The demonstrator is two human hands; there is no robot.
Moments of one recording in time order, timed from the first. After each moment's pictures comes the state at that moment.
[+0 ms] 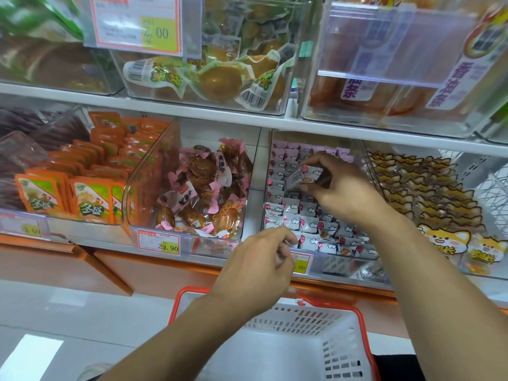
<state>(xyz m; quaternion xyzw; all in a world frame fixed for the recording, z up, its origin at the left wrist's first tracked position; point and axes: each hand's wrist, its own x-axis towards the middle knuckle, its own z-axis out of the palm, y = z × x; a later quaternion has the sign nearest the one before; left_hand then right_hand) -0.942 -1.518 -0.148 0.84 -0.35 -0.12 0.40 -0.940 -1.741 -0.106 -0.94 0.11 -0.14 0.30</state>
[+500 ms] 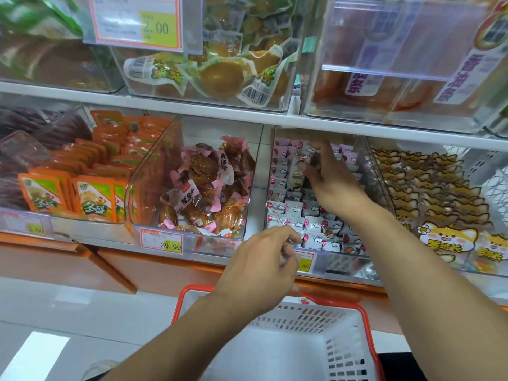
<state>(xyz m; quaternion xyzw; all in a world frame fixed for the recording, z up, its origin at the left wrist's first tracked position) -0.942 -1.519 -0.149 0.84 -0.35 -0.12 0.39 -0.909 -1.735 -0.124 -0.92 0.16 -0.15 0.31</state>
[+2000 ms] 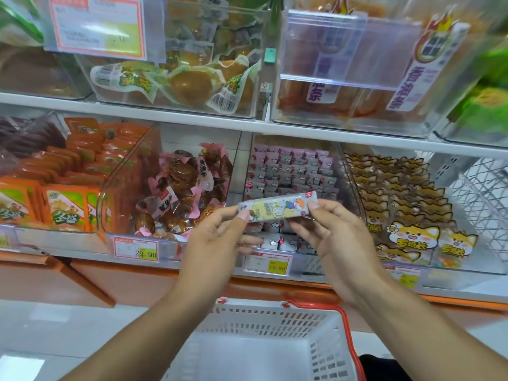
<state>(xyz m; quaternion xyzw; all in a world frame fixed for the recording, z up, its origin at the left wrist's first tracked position) -0.933 -1.514 -0.124 0.65 -0.11 -0.22 0.72 -1.014 -1.675 -0.106 -0.49 0.28 -0.22 0.80</state>
